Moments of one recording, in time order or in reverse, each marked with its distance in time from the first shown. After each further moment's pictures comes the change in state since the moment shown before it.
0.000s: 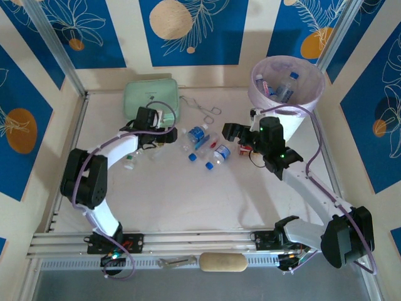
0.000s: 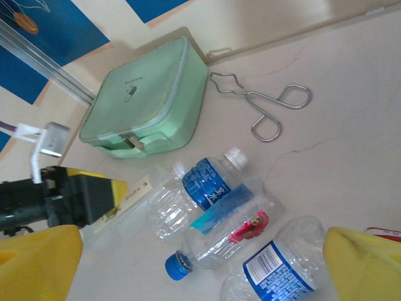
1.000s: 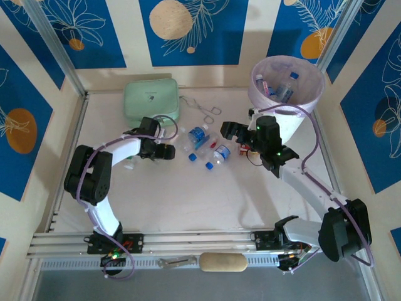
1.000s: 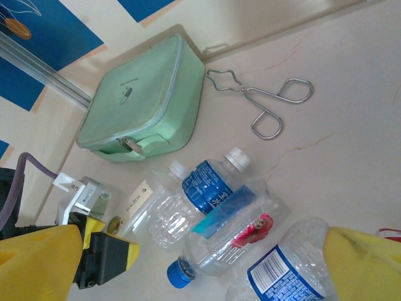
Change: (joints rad) left arm -0.011 0.037 -0.066 -0.180 0.047 0.032; right arm 0.010 0.058 0.001 0.043 0.007 0.050
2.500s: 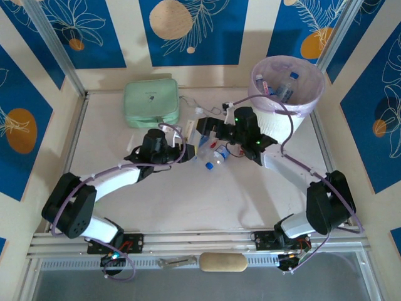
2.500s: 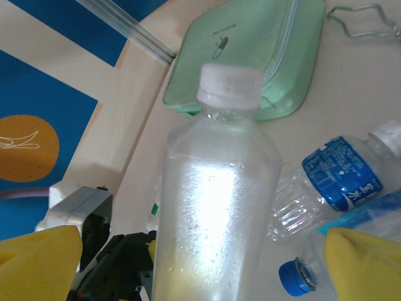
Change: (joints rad) left arm -0.249 -0.336 -0.324 0.668 0.226 -0.333; right arm 0.134 0.248 0.177 0.098 -0.192 0.122
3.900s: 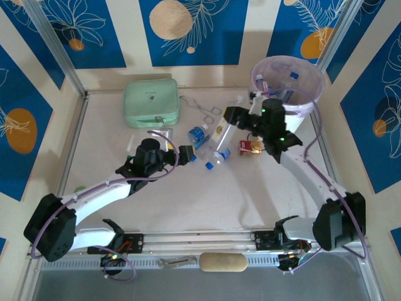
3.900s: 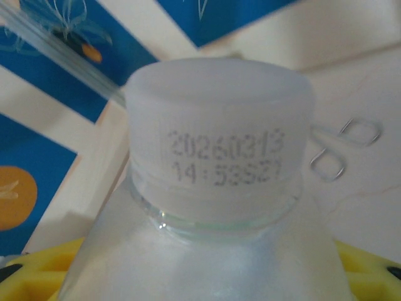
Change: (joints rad) left arm -0.054 -0.224 -0.105 -0.060 -0.360 -0.007; right arm -0.226 -0.190 0.037 -0.127 -0.007 -0.120
